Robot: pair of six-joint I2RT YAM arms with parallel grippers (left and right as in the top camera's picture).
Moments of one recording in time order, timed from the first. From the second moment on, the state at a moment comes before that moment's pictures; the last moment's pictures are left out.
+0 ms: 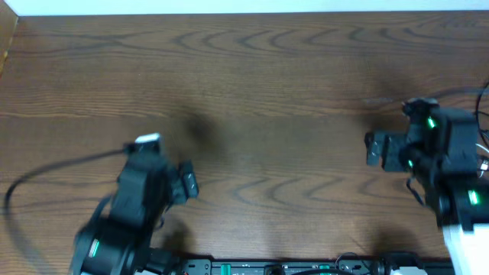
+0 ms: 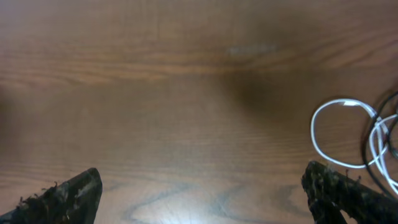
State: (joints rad) left arm -0.33 0.67 0.89 -1.07 -0.18 -0.45; right arm 0.03 0.90 0.99 -0.92 -0.06 0.11
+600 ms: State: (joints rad) left arm -0.33 0.34 0.88 -1.08 -0.18 -0.43; right arm 0.03 0.68 0.95 -1.12 -0.06 0.11
